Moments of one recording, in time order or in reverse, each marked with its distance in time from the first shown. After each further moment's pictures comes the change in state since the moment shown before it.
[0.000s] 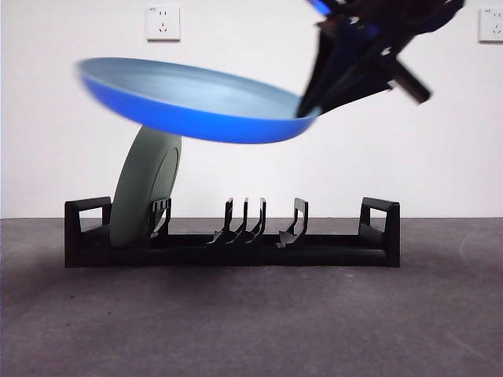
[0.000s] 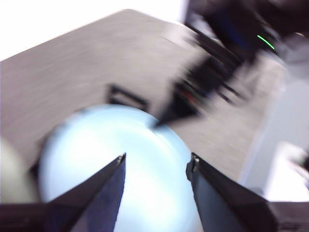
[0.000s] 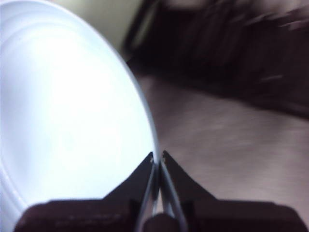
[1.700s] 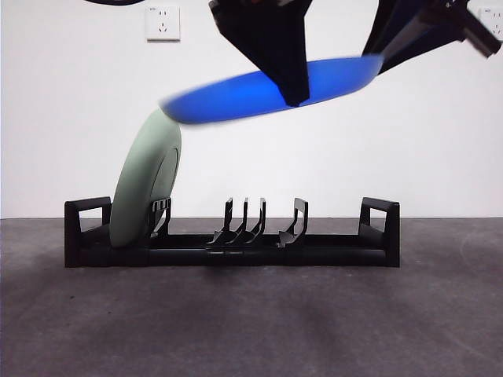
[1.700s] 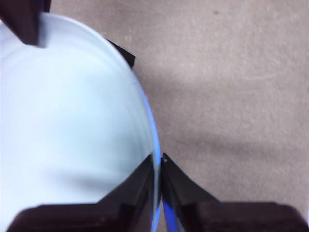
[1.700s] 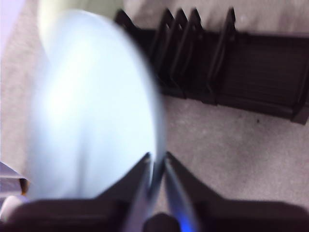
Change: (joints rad) left arm -0.636 0.504 0.006 0.126 -0.839 0.314; right arm -0.141 -0.124 0.074 -0.206 -0.059 -0.053
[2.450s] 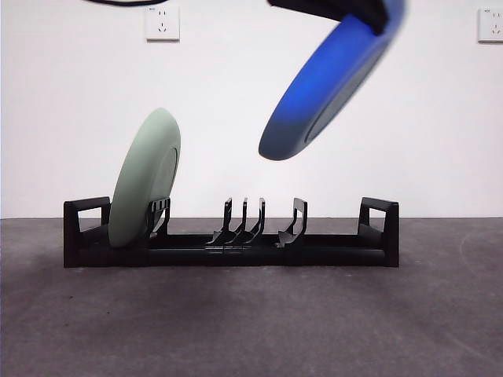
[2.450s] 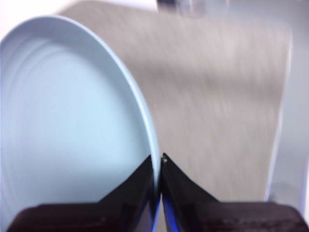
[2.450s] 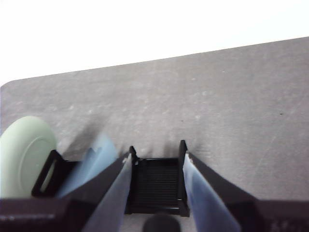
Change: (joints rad) left arm 0.196 0.006 -0.001 0.422 0.443 -0.422; right arm -0.106 -0.254 0.004 0.135 0.402 -0.014
